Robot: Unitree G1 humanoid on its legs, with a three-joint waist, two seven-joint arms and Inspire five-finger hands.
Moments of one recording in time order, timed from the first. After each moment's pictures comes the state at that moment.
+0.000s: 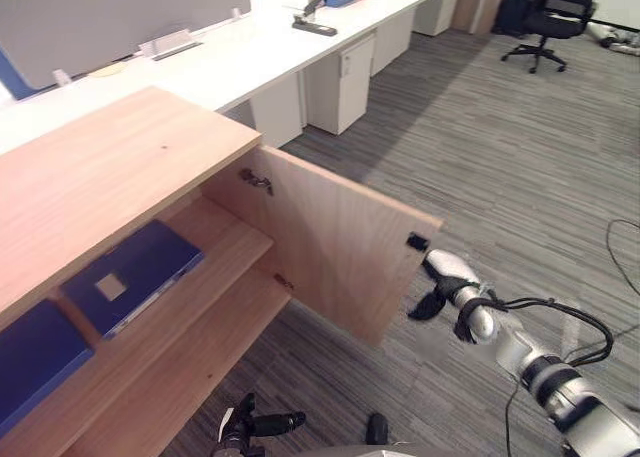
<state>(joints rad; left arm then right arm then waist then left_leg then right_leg) 0.11 0.05 0.08 1.01 0.02 -0.06 0.05 -0.36 -0.70 0.79 0.50 -0.44 -0.09 0.04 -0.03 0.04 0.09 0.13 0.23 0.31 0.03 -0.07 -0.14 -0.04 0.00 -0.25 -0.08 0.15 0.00</state>
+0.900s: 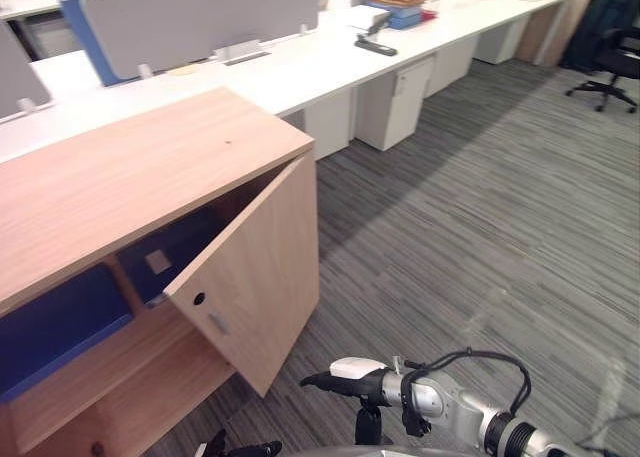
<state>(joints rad) 0.18 0.07 0.22 1.06 0.07 -0.06 0.07 -0.15 -0.38 0.83 0.61 -0.48 -0.24 0.26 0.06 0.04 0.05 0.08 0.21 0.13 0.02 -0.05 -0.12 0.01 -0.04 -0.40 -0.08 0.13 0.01</state>
